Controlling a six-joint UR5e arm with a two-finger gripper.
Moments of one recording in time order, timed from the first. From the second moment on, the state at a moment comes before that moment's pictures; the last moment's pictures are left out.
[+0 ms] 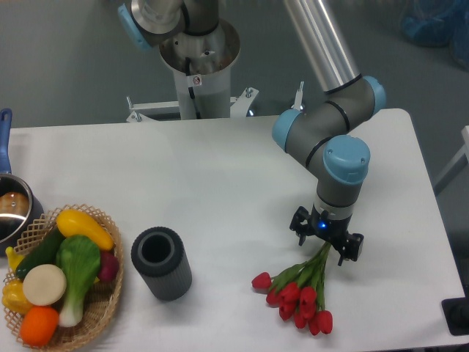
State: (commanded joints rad) arm 2.64 -2.16 -1.65 -0.72 1.44 1.21
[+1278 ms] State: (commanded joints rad) arm 2.65 -2.16 -1.64 -0.72 1.47 1.20
